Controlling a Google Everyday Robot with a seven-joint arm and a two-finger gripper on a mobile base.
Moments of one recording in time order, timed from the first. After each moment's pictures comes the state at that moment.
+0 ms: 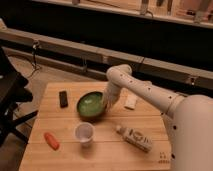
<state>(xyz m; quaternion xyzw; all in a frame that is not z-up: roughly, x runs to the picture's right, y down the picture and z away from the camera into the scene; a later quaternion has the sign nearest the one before) 0.024 0.114 0.858 -0.27 -0.31 -0.43 0.80</state>
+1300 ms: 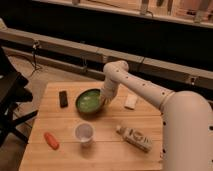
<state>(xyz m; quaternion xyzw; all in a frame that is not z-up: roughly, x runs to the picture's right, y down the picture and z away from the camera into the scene) 0.012 0.094 0.871 -0.28 -0.30 -0.42 0.81</state>
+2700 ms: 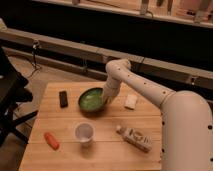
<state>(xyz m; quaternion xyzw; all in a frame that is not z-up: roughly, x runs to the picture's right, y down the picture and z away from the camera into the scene) 0.028 0.085 0.874 -0.28 -0.29 -0.42 0.81</state>
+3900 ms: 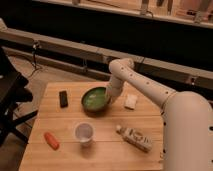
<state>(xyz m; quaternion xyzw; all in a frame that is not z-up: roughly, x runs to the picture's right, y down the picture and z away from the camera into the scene) 0.047 0.082 0.874 -0.29 -0.28 -0.41 0.82</state>
